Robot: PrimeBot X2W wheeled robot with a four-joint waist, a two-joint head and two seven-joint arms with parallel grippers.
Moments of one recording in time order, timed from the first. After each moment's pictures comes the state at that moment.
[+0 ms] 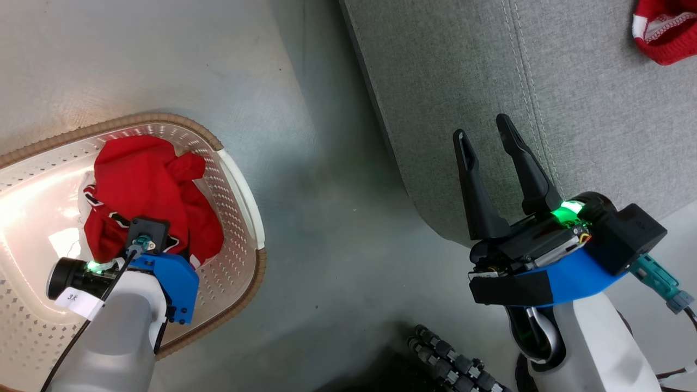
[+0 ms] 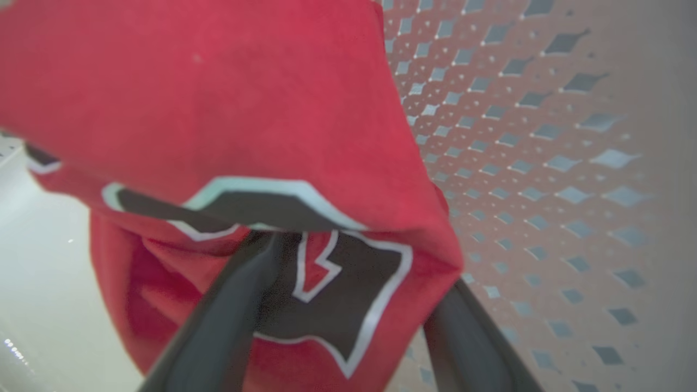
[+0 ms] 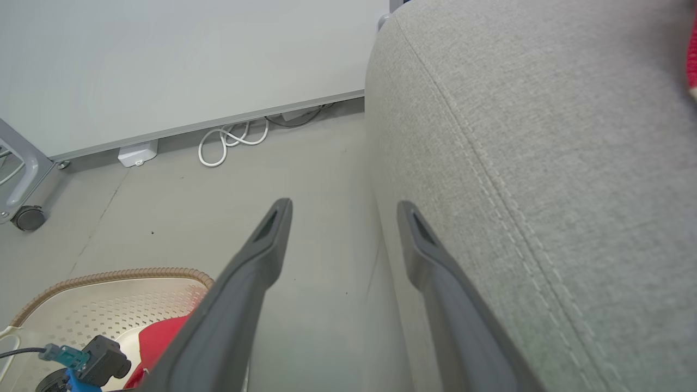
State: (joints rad) left arm -0.70 0.23 -0.50 1.23 -0.26 -0.04 -0.20; right arm -0.35 -0.05 0.25 0.02 0.34 0.13 -0.26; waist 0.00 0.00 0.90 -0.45
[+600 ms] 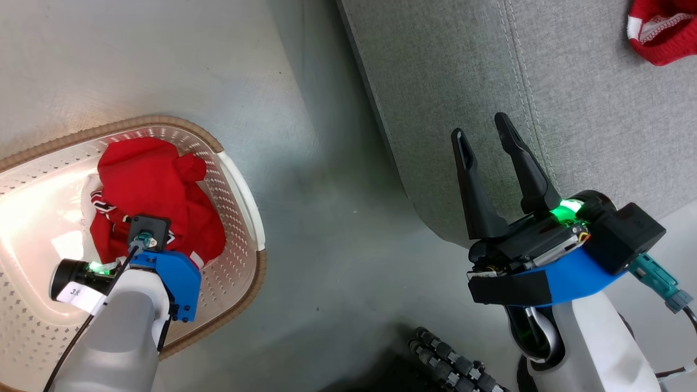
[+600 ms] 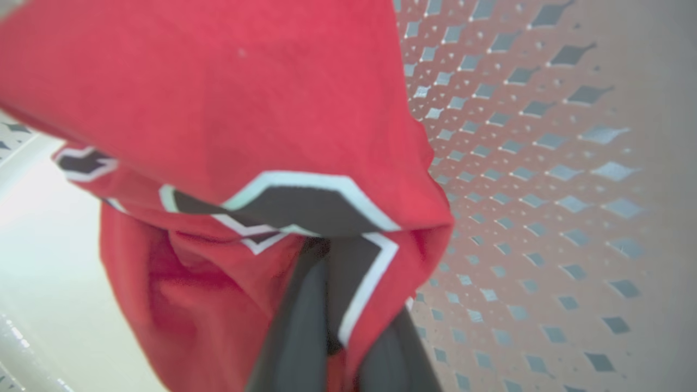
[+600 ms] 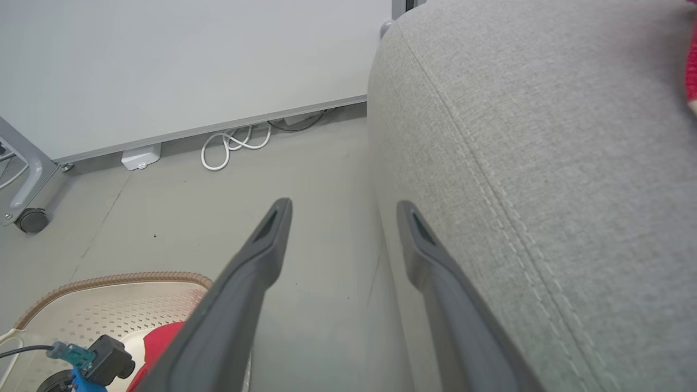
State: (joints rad) left arm -0.71 0.22 -0.51 1.24 -0.29 -0.03 -0.16; right arm -0.35 -0.05 0.25 0.02 0.34 0.13 -0.26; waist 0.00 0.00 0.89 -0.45
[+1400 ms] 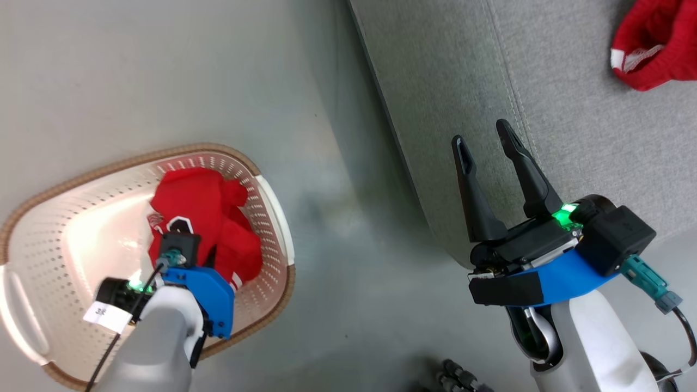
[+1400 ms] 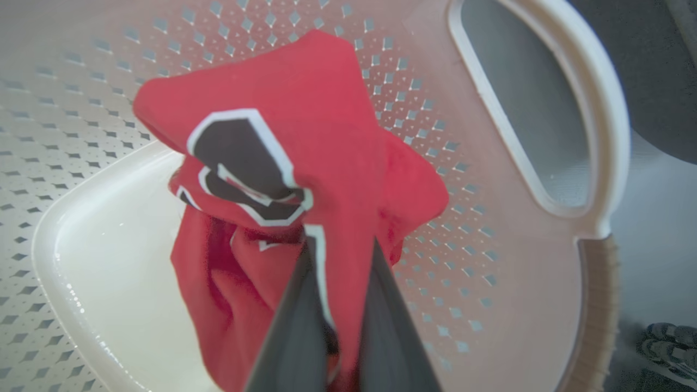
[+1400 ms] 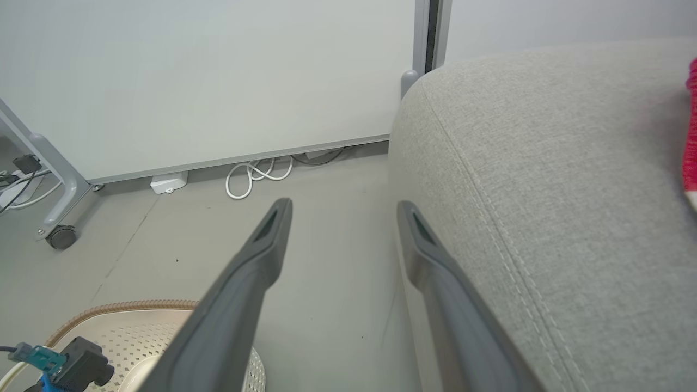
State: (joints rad) left arm -0.68 0.15 -0.51 1.26 -0.36 -0.09 -0.21; right arm -0.35 -0.05 0.23 0.05 0.28 0.13 -0.26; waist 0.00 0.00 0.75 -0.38
